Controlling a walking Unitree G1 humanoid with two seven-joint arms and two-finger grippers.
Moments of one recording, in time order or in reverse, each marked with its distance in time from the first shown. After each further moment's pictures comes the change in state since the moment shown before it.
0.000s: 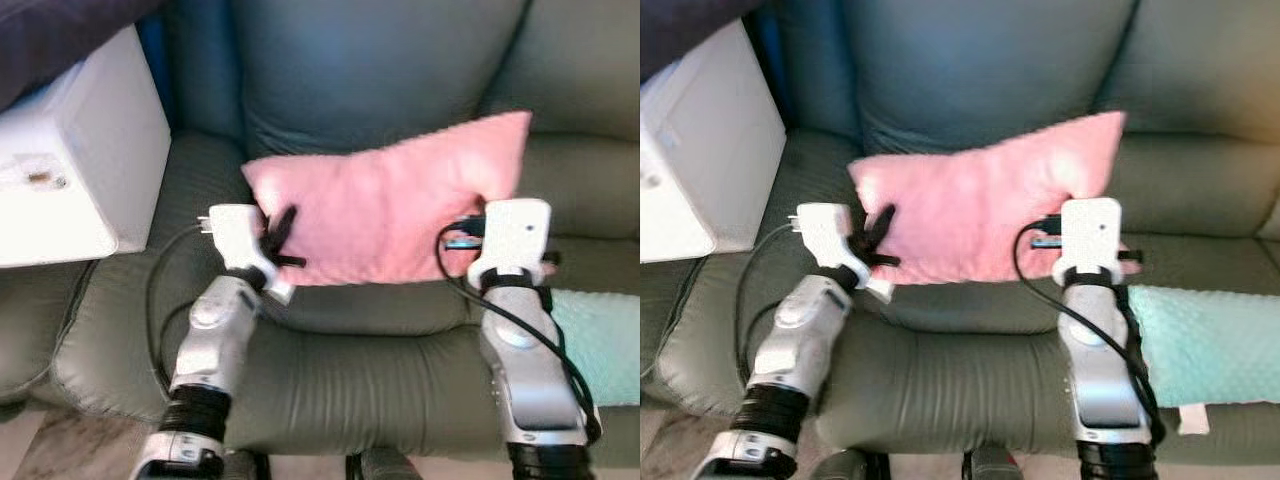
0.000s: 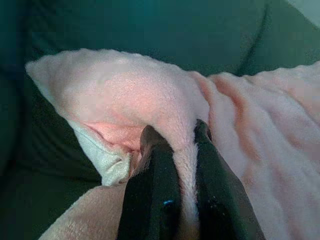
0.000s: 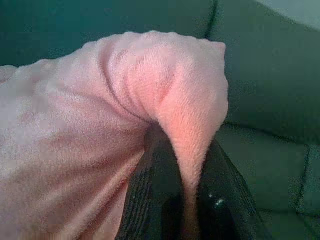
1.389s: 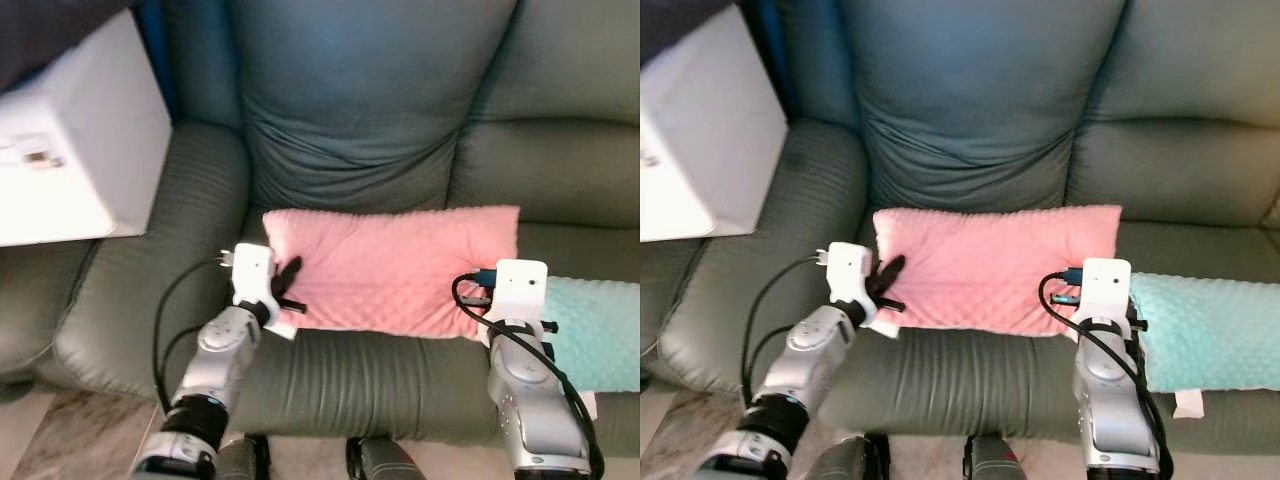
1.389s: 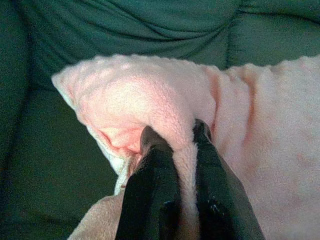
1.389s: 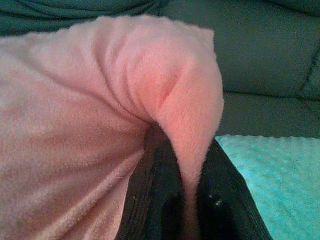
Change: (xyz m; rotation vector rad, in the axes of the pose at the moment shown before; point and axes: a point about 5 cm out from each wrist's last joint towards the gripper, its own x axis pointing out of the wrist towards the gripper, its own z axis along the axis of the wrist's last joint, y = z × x) left arm -0.020 0.023 -0.057 0.142 0.262 0.032; right arm -0.025 -0.015 -0.079 0.071 0.385 -0.044
